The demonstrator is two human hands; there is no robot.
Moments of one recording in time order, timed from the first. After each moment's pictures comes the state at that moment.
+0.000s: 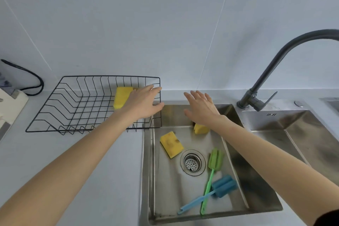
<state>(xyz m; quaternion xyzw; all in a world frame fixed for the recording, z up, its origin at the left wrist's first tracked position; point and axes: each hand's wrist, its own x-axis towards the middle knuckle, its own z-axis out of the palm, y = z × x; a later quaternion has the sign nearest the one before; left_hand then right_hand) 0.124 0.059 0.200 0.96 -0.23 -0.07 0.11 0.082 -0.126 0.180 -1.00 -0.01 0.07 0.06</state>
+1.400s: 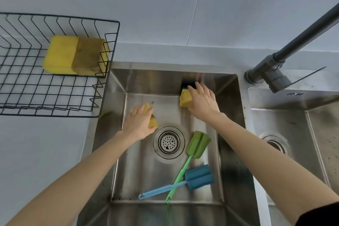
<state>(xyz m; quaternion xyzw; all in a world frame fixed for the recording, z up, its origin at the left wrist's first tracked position) 0.121 -0.059 -0.017 0.95 -0.12 -0.29 0.07 0.137 -0.260 0.006 -0.98 0.00 0.20 0.09</state>
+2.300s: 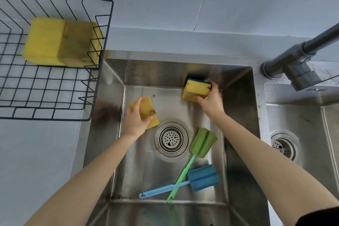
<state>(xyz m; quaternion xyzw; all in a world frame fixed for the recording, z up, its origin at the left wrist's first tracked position) 0.121 -0.052 -0.062 0.88 0.16 -0.25 0.36 0.142 -0.267 -0.031 -0.83 0.27 0.14 0.46</state>
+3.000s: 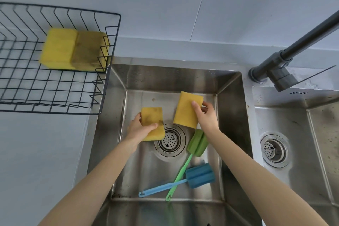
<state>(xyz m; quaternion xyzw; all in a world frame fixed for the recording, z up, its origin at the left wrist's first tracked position) 0.097 -0.052 -0.048 0.76 0.27 -0.31 0.51 0.097 -0.251 -0.017 -0.74 0.36 0.14 0.55</state>
